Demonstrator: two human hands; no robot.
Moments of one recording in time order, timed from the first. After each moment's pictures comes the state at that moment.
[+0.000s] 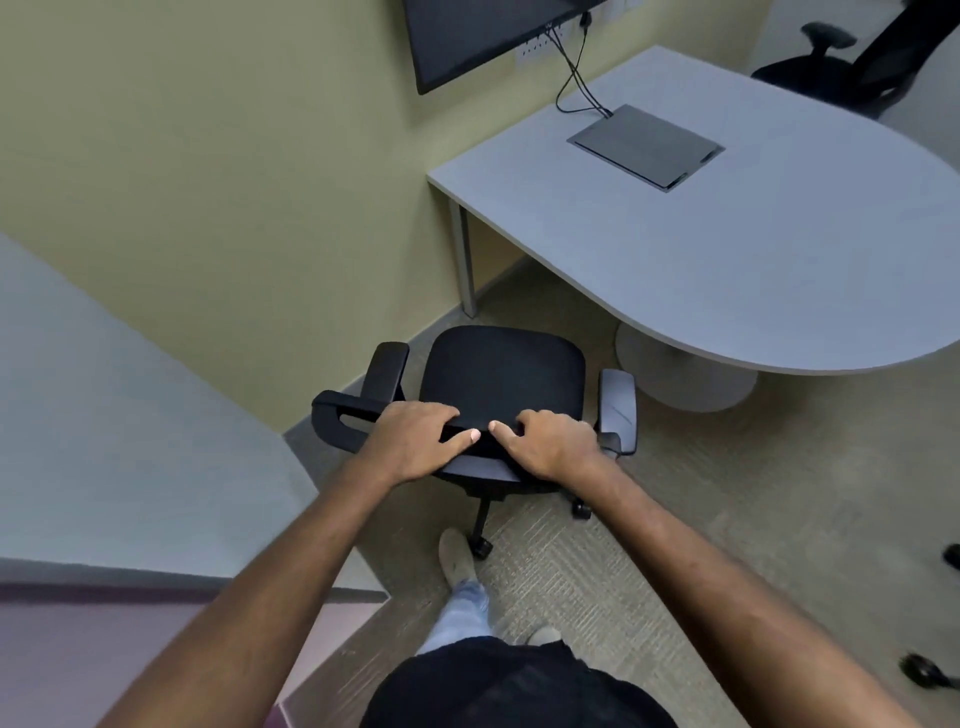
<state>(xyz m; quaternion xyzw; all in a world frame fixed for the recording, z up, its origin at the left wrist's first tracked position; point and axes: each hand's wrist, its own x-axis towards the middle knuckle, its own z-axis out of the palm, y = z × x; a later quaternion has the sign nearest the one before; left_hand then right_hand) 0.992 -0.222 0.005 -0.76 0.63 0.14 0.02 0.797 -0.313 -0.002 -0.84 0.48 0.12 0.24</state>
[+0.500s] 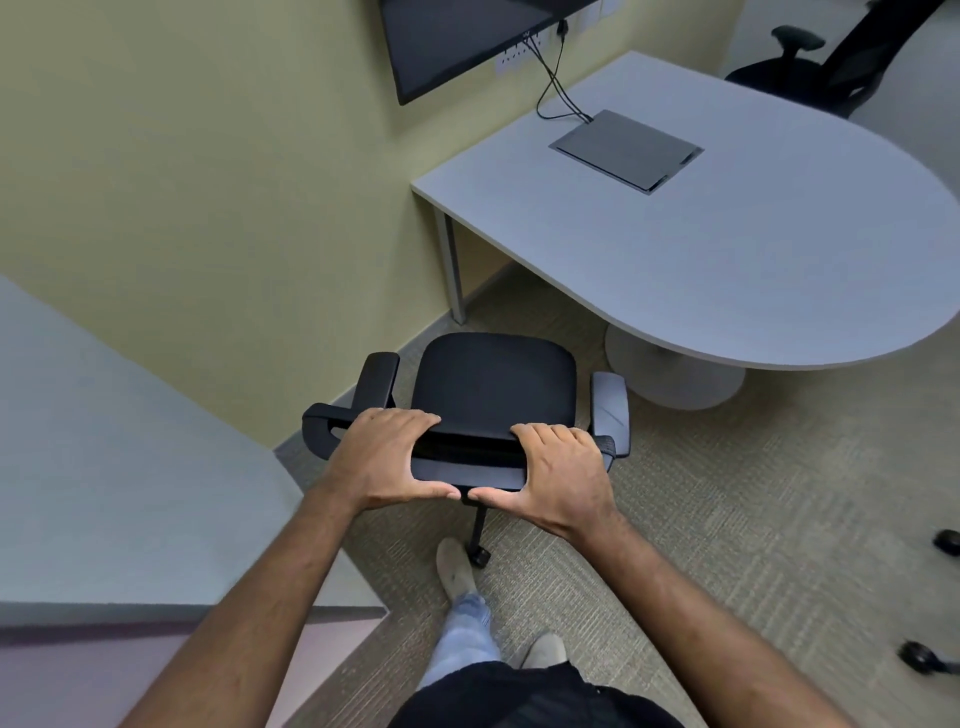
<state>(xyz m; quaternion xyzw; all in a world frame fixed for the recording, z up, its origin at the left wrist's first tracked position) 1.025 -0.201 -0.004 -0.70 0.71 0.06 0.02 0.764 -0.281 -0.022 -0.90 0.42 -0.10 0.07</state>
